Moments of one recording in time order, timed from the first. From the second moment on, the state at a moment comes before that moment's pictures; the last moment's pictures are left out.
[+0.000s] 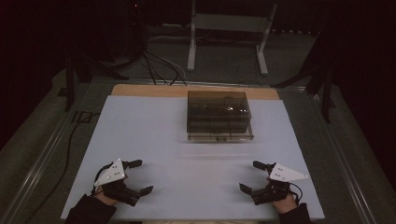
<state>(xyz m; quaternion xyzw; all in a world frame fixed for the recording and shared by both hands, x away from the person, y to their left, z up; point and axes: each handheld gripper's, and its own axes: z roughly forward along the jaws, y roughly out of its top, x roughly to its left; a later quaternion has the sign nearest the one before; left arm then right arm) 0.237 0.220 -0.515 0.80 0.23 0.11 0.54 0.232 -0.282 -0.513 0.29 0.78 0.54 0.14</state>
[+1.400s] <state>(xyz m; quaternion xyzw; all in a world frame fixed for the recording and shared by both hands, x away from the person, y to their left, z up) 0.237 0.214 -0.514 0.80 0.21 0.11 0.55 0.220 -0.273 -0.486 0.25 0.78 0.56 0.15</state>
